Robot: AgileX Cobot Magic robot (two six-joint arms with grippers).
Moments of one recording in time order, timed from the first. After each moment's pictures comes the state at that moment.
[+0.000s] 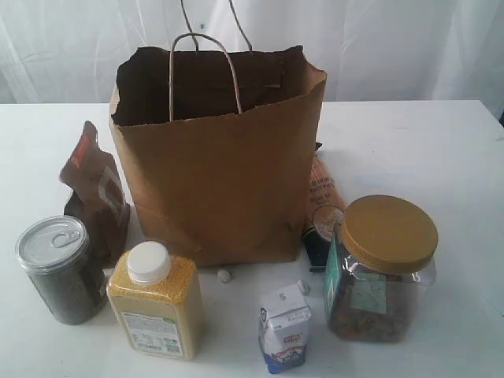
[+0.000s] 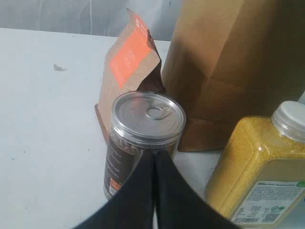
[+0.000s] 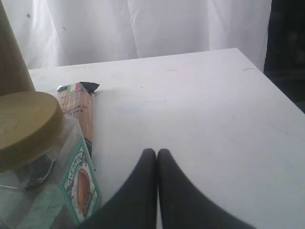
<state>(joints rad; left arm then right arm) -0.34 0.00 0.02 -0.21 0.25 0.00 0.02 0.01 0.00 0.04 0.28 0.04</state>
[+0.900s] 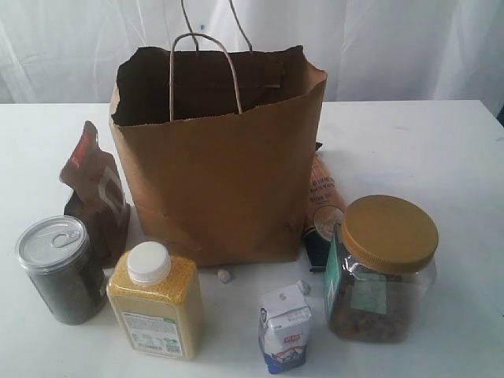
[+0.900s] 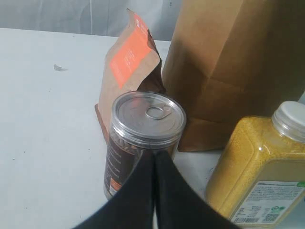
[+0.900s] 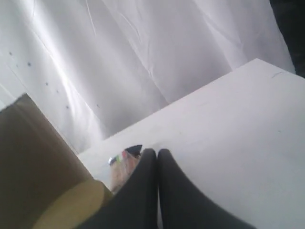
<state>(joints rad) -0.34 0.00 0.02 -0.21 0.25 0.00 0.02 0.01 0.00 0.05 0.09 0.43</state>
